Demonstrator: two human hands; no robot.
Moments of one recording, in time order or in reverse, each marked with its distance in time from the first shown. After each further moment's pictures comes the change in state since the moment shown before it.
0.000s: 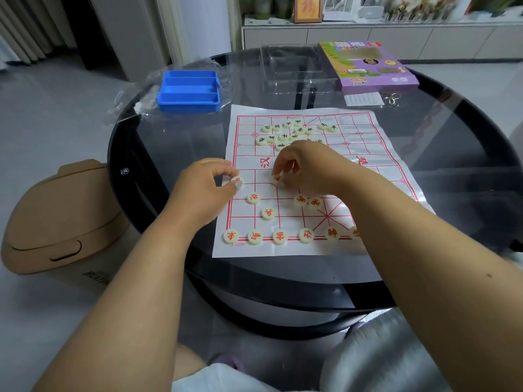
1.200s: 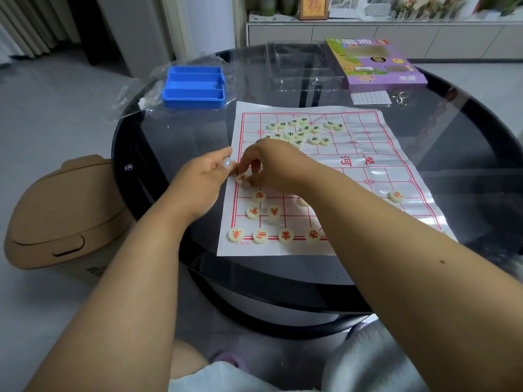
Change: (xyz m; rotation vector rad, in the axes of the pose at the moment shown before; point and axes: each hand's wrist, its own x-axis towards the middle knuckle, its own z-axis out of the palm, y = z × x) left_hand -0.006 0.007 -0.016 -0.274 -0.157 -0.055; right_hand 0.028 -0.045 0.022 -0.048 0.016 -0.108
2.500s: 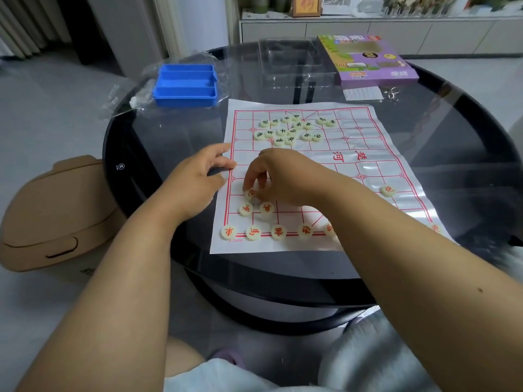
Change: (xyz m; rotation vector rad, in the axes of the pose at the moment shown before) left_hand -0.001 0.006 -0.001 0.177 -0.053 -0.022; right_hand -0.034 0.004 -0.005 0.069 -0.099 0.015
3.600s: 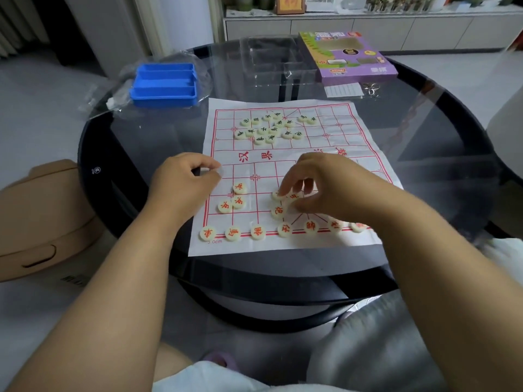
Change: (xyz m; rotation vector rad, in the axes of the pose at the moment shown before) left_hand 0.010 -0.007 0.024 -0.036 0.225 -0.004; right_hand -0.079 0.029 -0.028 -0.007 0.057 0.086
